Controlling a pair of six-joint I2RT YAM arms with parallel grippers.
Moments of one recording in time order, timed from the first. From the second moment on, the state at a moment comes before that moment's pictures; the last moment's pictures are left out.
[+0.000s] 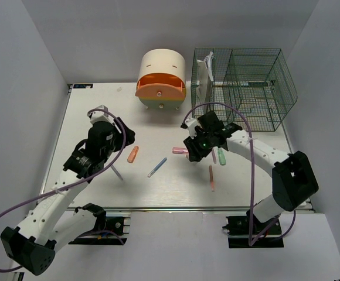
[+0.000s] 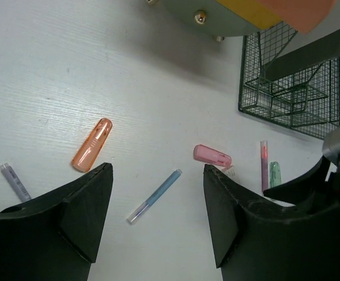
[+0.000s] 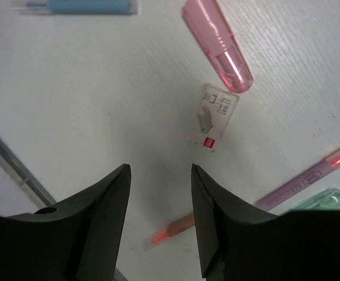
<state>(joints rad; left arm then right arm) -0.48 0.91 0.90 -0.48 -0.27 -0.69 0.62 1.52 1.09 -0.61 -0.35 -0.20</state>
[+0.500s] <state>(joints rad) -0.48 0.85 0.86 -0.54 -0.30 -0.76 0.64 1.76 1.15 -0.51 -0.15 0.02</state>
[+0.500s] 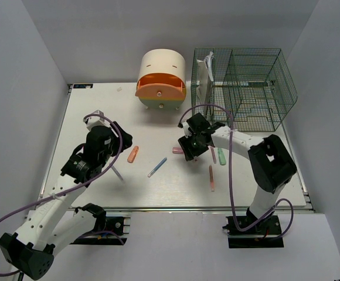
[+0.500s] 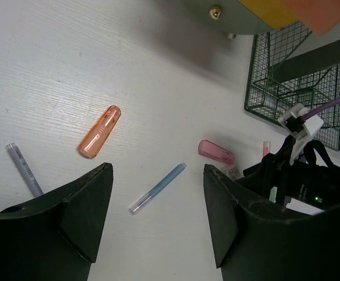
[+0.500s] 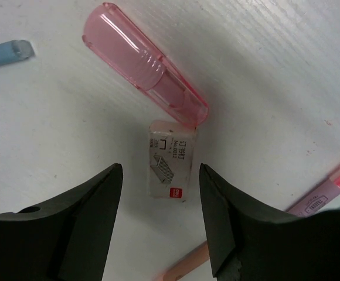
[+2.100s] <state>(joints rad) -0.48 0.86 0.84 -0.50 -0.27 -0.76 0.62 1.89 1.98 -0.39 -0.35 -0.44</state>
